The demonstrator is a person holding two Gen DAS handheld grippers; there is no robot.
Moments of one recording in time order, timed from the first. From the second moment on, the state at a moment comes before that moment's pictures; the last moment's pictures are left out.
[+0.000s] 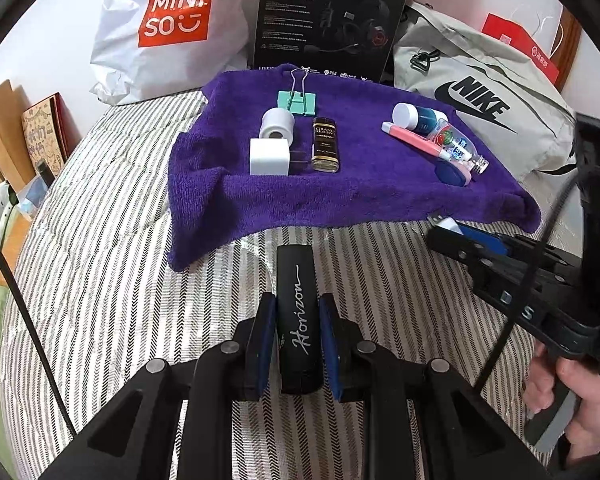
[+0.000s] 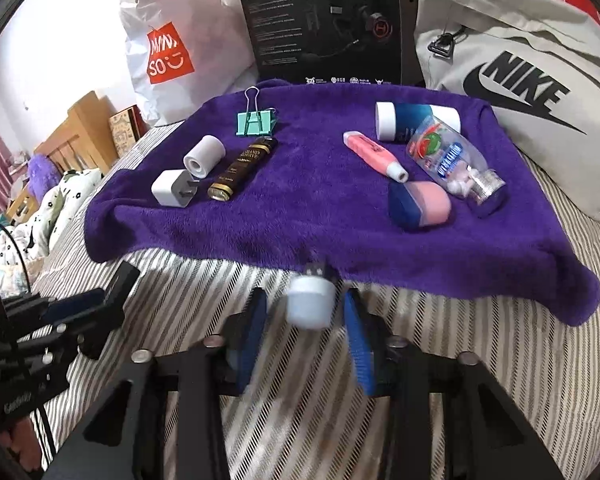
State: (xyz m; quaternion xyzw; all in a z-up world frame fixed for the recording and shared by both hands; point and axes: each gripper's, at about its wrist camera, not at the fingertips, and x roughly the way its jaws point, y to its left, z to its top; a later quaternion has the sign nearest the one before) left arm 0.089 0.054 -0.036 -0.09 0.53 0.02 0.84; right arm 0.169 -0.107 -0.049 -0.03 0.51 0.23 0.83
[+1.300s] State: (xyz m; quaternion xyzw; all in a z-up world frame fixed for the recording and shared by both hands) left arm 0.117 0.030 0.002 -0.07 0.51 -0.01 0.86; right arm 0.147 -0.169 -0.016 -0.06 0.50 0.26 0.82
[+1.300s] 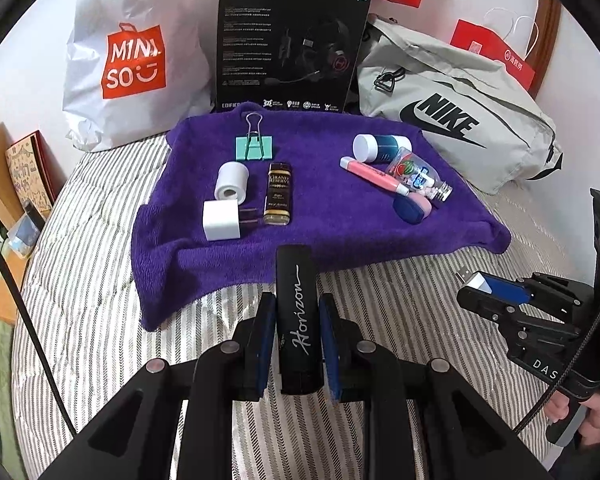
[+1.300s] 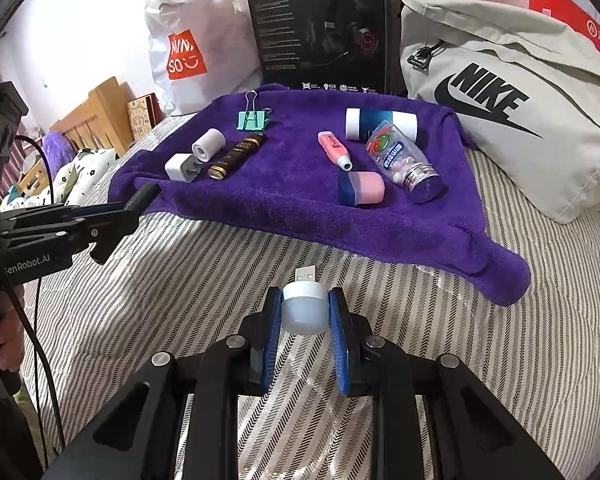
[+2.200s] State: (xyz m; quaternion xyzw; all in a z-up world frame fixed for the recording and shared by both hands) left arm 0.213 0.022 -0.017 -0.07 0.53 -0.03 0.84; right arm 0.211 -0.165 0.002 -0.05 0.48 0.28 0.83
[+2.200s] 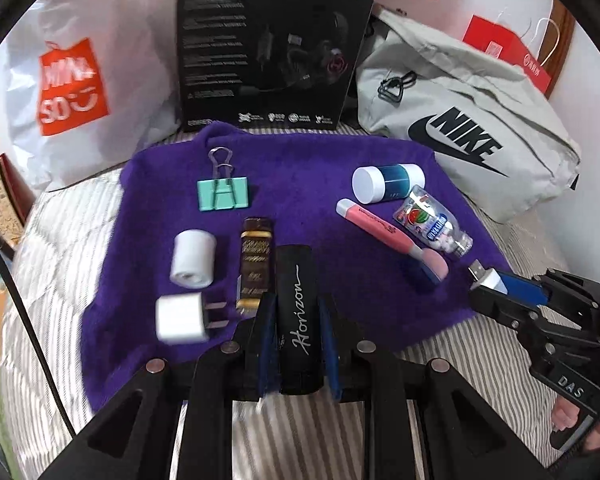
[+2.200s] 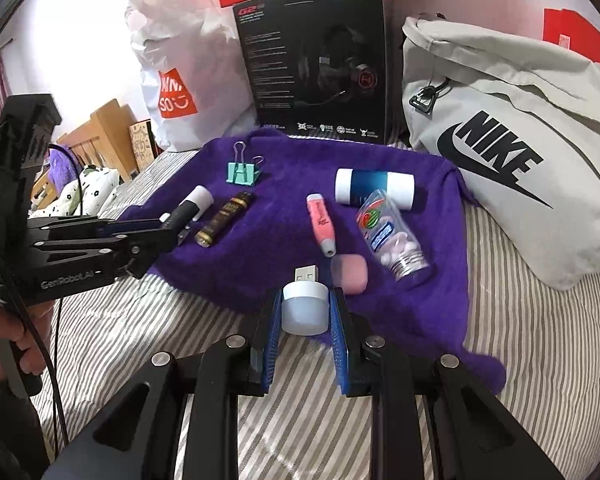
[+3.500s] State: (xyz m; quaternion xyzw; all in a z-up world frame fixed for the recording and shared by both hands) left arm 0.224 0.032 -0.022 -0.06 0.54 -0.02 0.84; right arm 0.229 -0.157 -0.012 -0.06 0.49 0.28 0.83
